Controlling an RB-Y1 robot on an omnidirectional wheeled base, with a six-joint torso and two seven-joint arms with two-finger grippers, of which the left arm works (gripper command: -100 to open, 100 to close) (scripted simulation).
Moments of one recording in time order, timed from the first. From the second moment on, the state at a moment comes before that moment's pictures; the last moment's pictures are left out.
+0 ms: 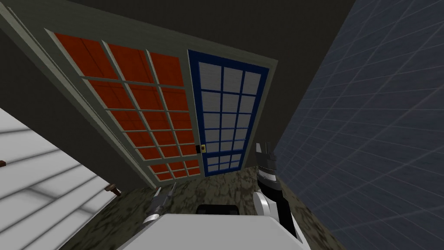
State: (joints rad) arm 0.34 0.09 0.37 -0.96 -0.18 -0.79 -1.32
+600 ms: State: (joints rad) arm 0.35 0.12 0.48 -0.85 -0.14 -0.79 -1.36
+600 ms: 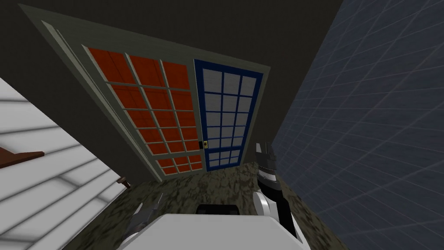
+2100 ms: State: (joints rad) arm 0.17 0.06 0.57 -0.79 -0.09 -0.77 -1.44
